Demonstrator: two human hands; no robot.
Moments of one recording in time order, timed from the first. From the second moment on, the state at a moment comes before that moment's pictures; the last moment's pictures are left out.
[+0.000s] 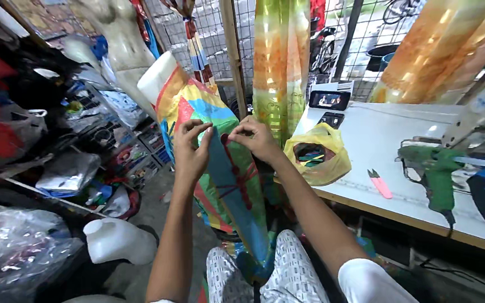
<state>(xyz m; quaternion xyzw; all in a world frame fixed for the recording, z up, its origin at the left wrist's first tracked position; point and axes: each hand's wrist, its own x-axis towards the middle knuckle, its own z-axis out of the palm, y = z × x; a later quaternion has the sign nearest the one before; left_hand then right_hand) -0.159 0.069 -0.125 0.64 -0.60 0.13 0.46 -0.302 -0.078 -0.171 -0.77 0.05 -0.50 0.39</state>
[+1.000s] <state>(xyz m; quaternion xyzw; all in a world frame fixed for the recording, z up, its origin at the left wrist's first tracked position) -0.164 0.063 -0.113 0.70 -0.60 0.21 0.33 -0.286 -0.079 -0.196 -0.69 0.15 -0.55 0.44</state>
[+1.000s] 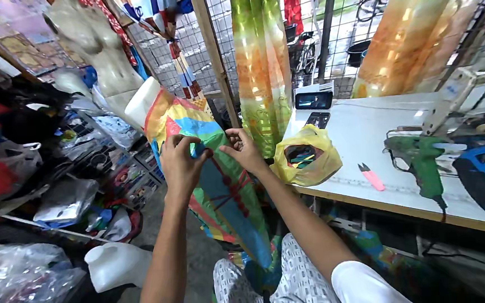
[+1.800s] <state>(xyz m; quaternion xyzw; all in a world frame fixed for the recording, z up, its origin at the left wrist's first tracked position) -0.140 0.083 -0.135 0.62 -0.67 0.13 0.39 -0.266 -0.061 -0.185 -0.72 0.15 -0.56 0.38</state>
